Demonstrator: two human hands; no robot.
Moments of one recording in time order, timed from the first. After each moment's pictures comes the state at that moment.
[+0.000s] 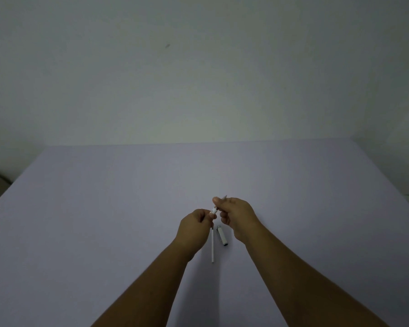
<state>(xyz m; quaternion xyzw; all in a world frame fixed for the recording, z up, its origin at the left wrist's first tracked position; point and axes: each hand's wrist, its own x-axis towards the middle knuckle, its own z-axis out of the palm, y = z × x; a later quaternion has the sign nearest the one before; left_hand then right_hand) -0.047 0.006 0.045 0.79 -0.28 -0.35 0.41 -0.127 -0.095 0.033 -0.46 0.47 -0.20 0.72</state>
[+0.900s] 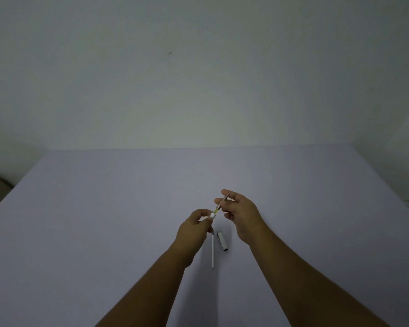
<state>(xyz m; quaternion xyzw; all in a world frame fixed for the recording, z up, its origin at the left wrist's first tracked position) -0.045 0.009 0.052 0.74 -0.23 -0.41 0.47 -0.132 -0.104 0.043 -0.48 0.42 -0.24 0.73</state>
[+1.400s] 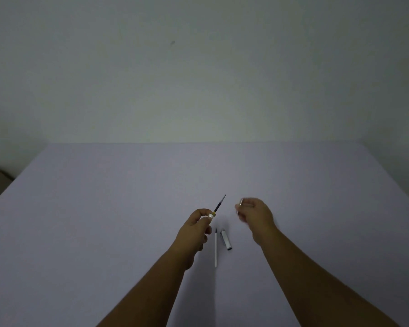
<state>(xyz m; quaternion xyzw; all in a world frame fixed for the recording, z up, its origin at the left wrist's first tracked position) -0.034 0.012 0.037 0.70 -0.19 -0.46 0.50 -0.139 -0.128 0.009 -0.53 0.55 -0.23 0.61</state>
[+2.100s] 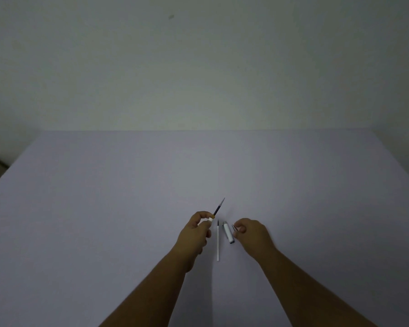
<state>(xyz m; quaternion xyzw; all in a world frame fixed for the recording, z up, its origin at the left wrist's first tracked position) -0.032 0.016 0.004 0.72 -0.17 -0.47 0.48 -0.155 -0.102 -0.054 -0.77 0.52 -0.03 0.38</state>
